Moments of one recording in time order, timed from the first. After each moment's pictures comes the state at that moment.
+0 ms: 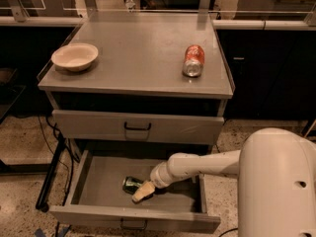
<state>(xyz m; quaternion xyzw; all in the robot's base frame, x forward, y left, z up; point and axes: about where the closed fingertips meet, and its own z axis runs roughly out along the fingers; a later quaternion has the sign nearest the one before) 0.566 0.047 0.364 -0.44 0.84 0.23 0.23</state>
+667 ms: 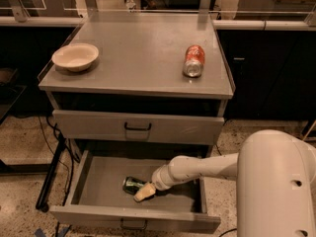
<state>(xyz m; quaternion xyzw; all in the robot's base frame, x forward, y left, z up) 0.562 0.039 0.345 -0.42 0.85 0.24 0.22</state>
